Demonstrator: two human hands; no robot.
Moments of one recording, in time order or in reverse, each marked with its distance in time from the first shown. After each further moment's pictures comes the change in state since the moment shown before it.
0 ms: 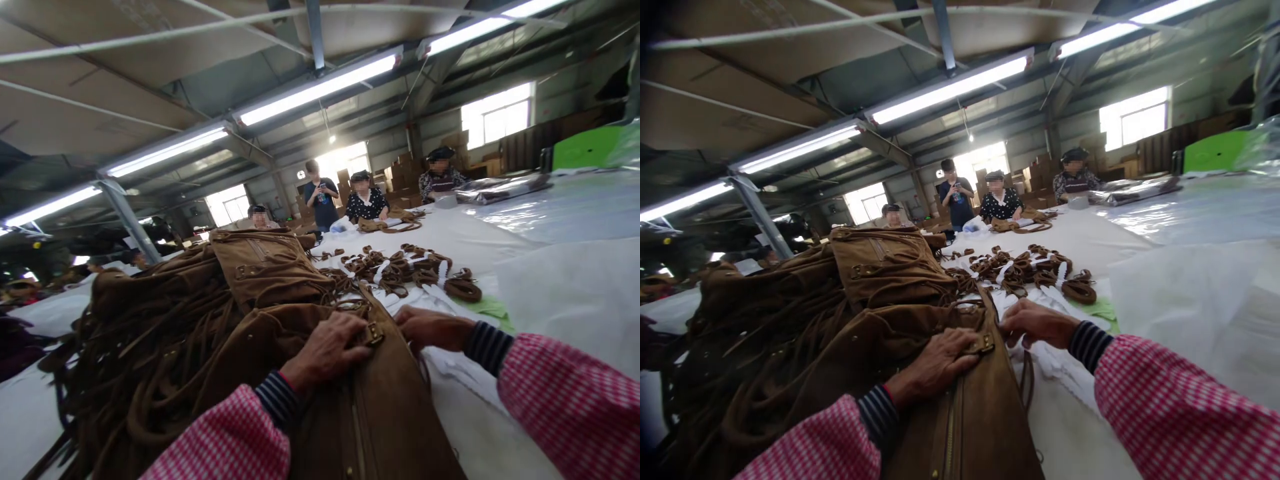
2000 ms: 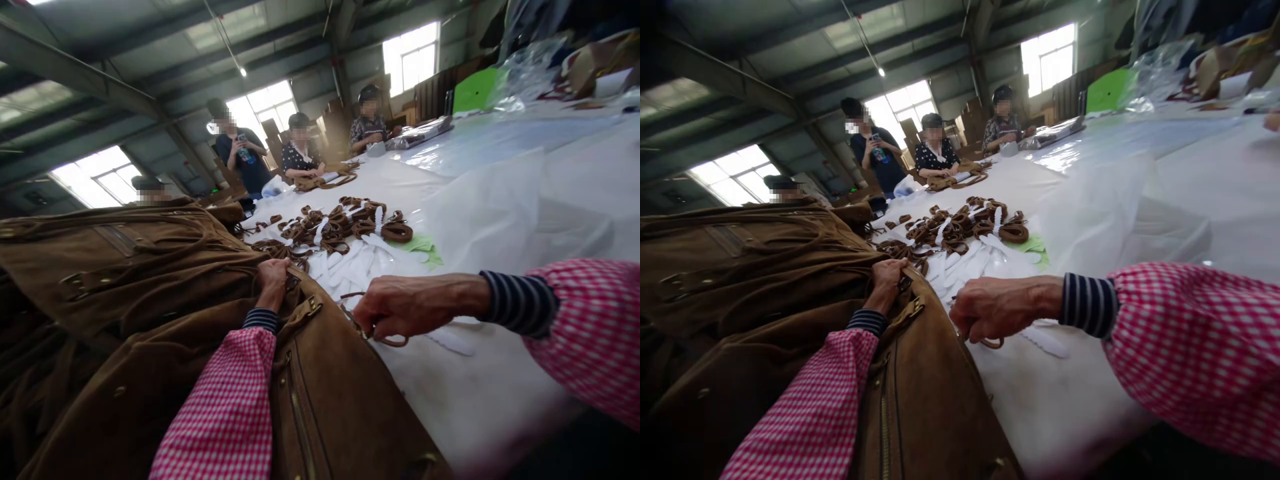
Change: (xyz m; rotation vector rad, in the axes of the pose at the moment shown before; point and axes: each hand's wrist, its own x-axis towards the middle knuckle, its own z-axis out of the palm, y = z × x) left_hand 0.163 -0.118 0.070 -0.471 0.533 -0.750; right_hand -0.058 -0.036 -0.016 -0.734 -0.216 -0.132
